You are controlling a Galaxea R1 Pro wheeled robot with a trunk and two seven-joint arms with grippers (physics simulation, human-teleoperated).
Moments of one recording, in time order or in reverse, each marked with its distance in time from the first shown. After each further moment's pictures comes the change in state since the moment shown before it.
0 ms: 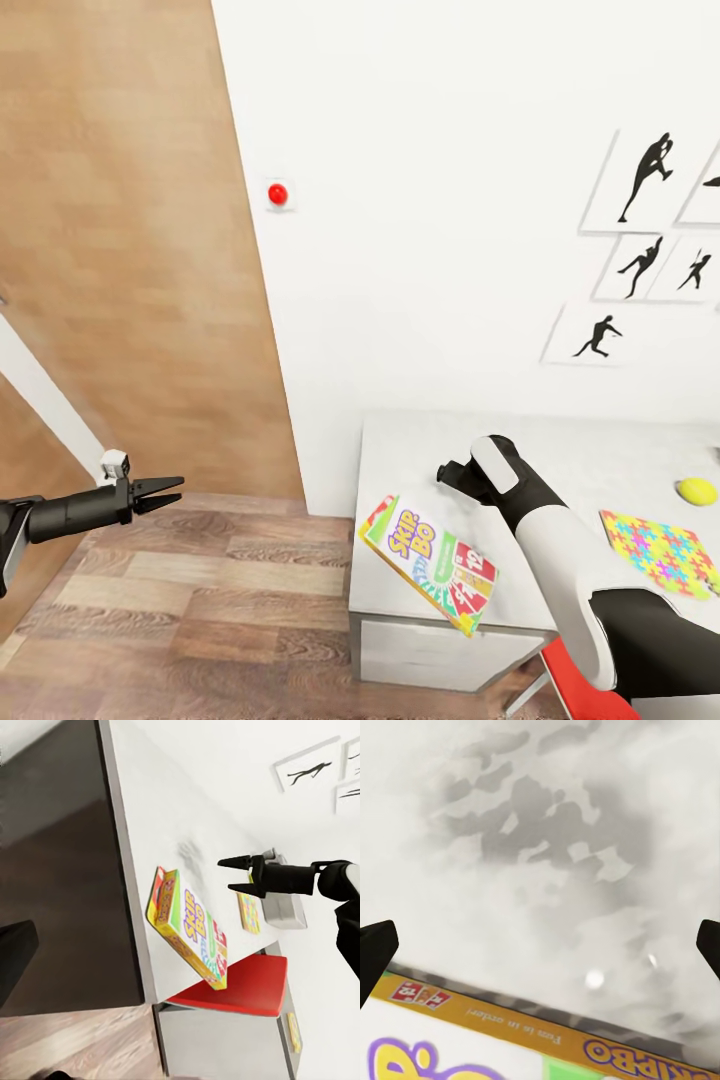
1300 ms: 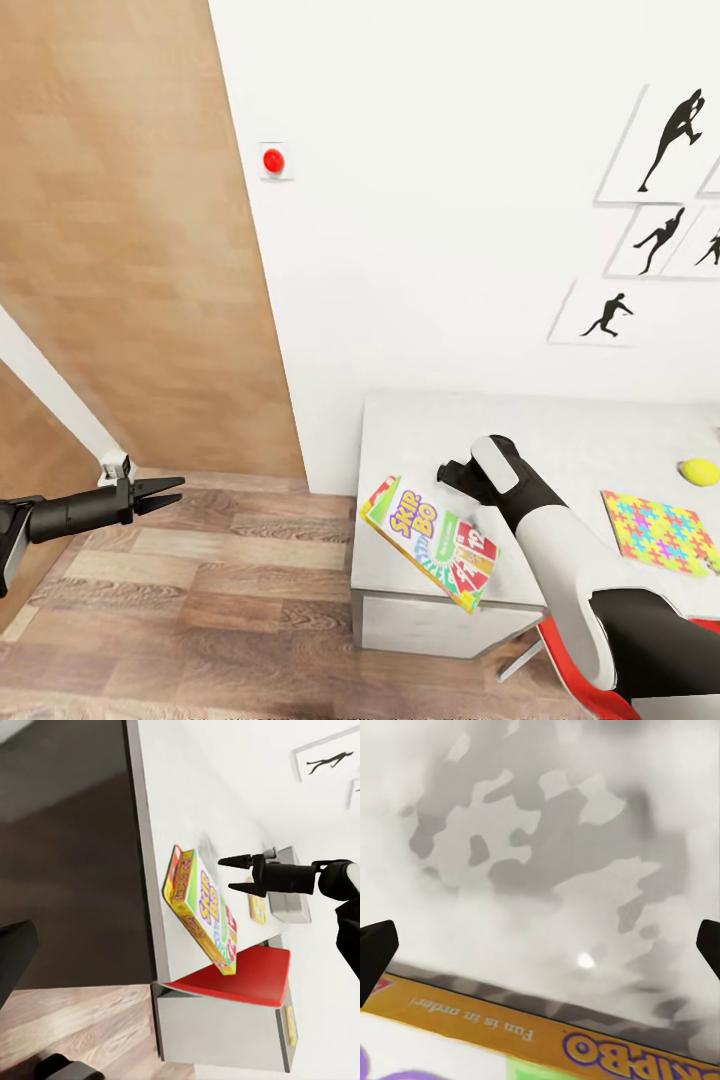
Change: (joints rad) left arm 0.000 -0.001 -0.002 0.000 -0.001 0.000 0.001; right arm 0.000 -0.001 -0.001 0.000 -0.001 -0.001 0.000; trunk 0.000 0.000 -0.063
